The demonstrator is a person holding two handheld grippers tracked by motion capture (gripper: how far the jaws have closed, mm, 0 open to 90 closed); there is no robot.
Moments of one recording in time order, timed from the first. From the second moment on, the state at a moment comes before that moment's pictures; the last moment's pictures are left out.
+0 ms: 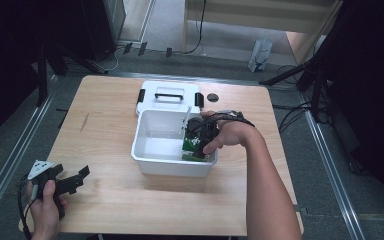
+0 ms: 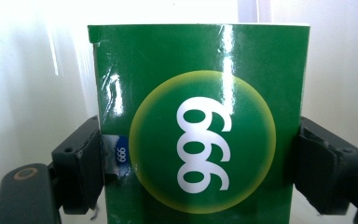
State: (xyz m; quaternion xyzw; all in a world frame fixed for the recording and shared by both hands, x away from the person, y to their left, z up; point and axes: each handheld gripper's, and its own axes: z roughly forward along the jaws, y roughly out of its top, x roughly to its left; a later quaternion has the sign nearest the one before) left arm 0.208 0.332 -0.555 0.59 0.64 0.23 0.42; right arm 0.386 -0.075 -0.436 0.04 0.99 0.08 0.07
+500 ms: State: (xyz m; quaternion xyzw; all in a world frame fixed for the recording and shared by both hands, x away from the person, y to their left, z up) left arm 0.208 0.331 -0.555 0.59 0.64 0.23 0.42; right arm 0.384 -0.083 -0.417 0.10 0.98 0.13 0.09
